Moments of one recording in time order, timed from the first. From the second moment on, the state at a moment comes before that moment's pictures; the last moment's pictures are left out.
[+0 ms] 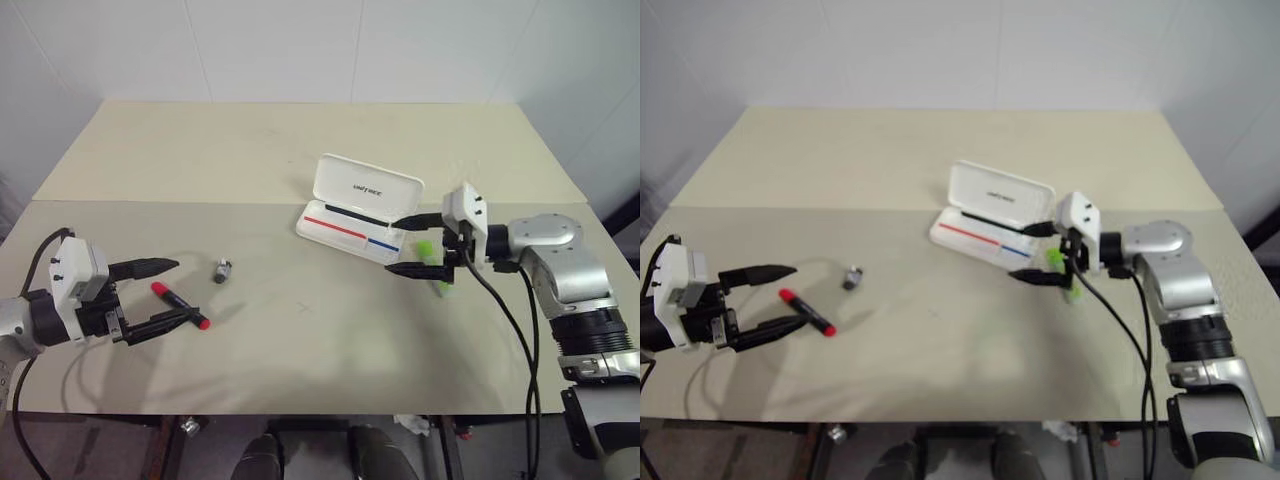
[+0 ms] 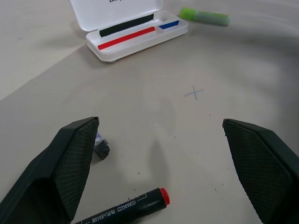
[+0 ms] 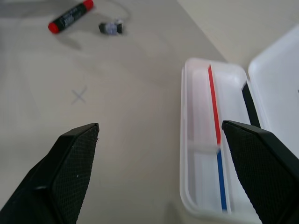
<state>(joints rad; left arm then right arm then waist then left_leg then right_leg) 0.01 0.93 0.51 -0.26 -0.62 0.43 -1.08 -0.74 -0.67 0.07 0.19 0.31 0.30 1.26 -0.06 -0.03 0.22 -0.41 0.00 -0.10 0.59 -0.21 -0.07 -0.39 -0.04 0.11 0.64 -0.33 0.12</state>
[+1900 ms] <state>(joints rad) 0.07 0.90 0.65 -0.38 -0.68 0.44 -1.00 -1.00 -0.49 0.34 0.57 -0.06 0.39 1.07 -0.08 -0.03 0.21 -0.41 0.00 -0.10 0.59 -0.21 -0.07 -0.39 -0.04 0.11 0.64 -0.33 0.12</state>
